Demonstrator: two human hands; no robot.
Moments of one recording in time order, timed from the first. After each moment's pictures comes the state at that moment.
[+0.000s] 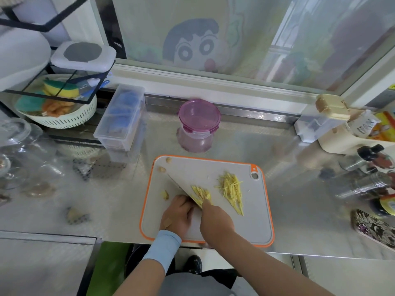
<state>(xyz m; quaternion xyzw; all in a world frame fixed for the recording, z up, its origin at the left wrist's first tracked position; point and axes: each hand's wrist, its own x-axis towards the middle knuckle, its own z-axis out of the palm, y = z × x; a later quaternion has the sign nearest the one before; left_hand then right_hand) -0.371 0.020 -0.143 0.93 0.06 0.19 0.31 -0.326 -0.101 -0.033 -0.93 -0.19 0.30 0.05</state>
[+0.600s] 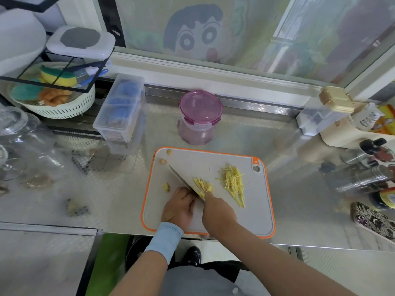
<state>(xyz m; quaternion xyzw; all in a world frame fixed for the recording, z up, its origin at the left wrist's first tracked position) -0.372 0.020 -0.147 0.93 0.07 0.19 0.30 -0.326 -0.100 -0.036 -0.94 -0.18 0.30 0.05</state>
